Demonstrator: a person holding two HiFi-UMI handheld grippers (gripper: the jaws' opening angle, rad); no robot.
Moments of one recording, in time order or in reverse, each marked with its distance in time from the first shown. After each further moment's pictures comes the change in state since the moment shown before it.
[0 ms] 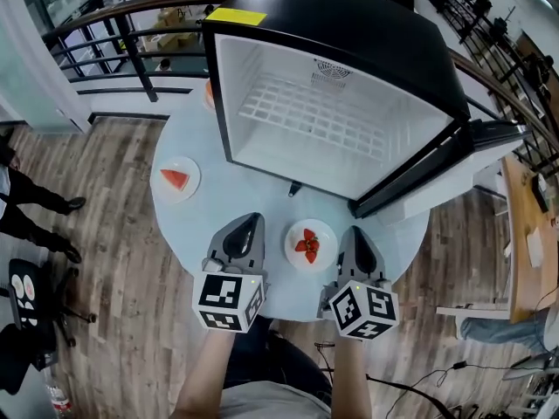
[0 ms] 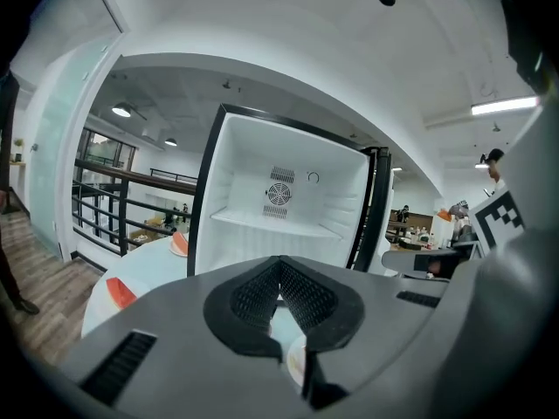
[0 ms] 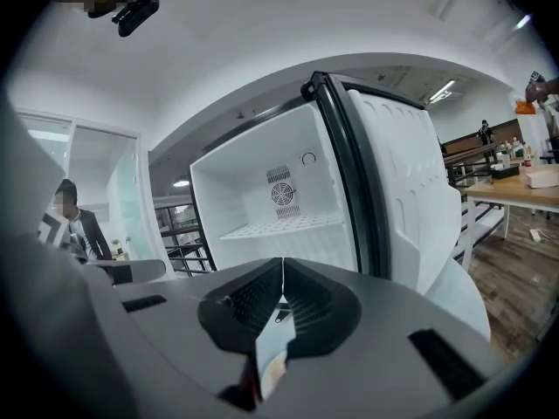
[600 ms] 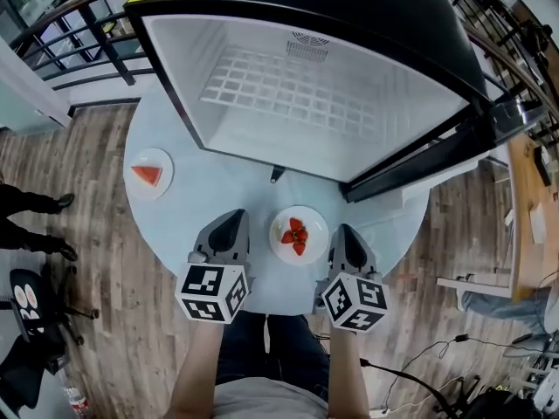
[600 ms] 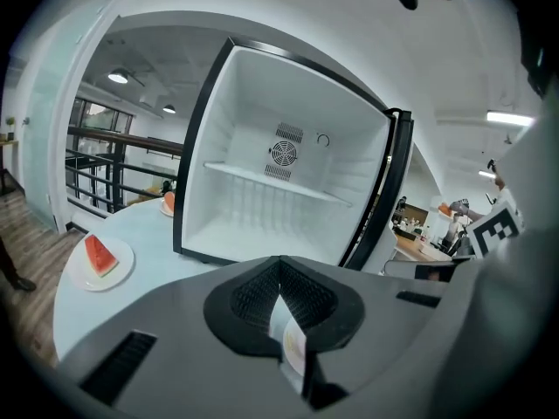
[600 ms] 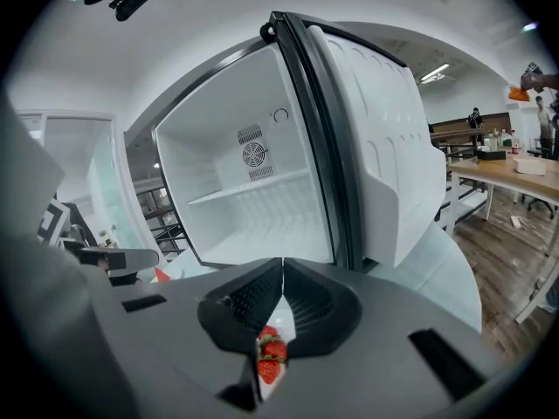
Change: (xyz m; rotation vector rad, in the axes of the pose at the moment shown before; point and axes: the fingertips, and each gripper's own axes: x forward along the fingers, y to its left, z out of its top) left arm 0.044 0.008 -0.060 -0.073 0.195 -0.037; right arm 0.021 -0.051 -0.065 0.048 0.186 -0.093
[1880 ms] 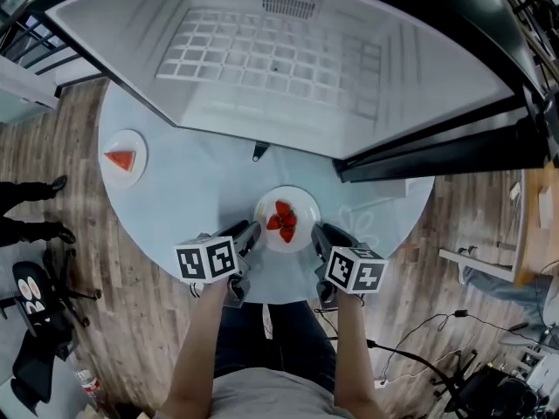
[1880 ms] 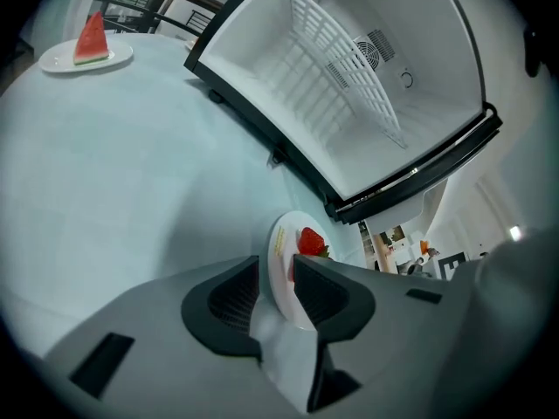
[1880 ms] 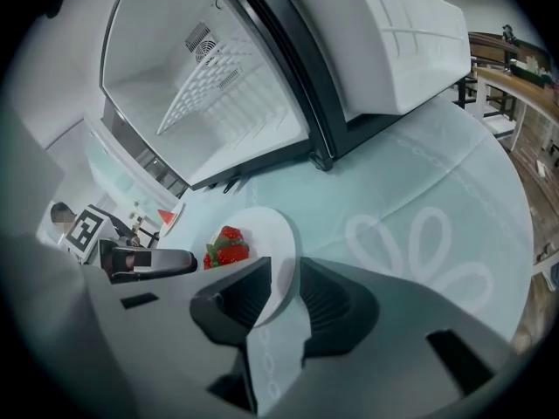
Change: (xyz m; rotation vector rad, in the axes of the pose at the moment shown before) left arm 0.054 -0.017 -0.169 -0.542 0.516 -0.136; right arm 0.036 -0.050 -0.143 0.151 0.580 0.151
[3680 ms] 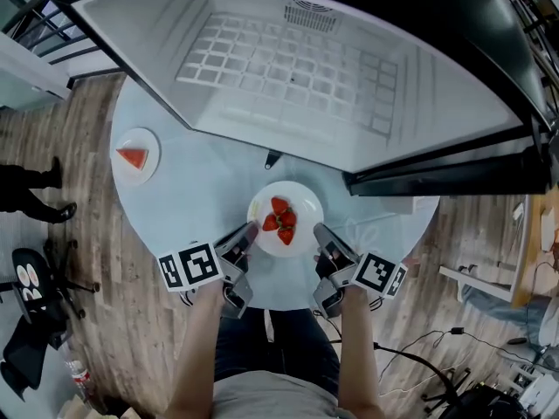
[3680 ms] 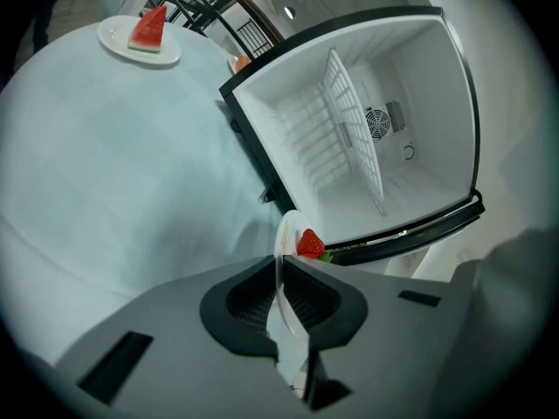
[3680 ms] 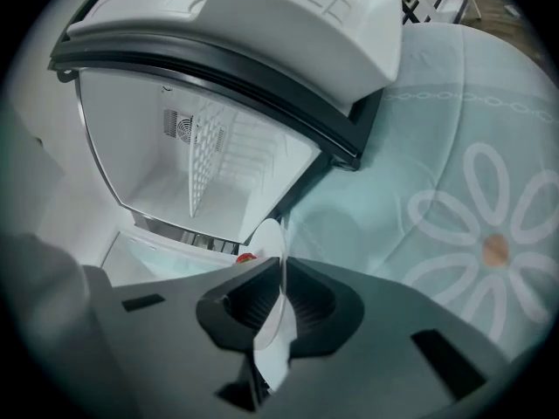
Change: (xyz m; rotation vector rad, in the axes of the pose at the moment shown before) left arm -0.039 -0.025 0.037 -0.285 -0.166 -0.141; right arm -0.019 0.055 0.053 0.452 -0.116 0.393
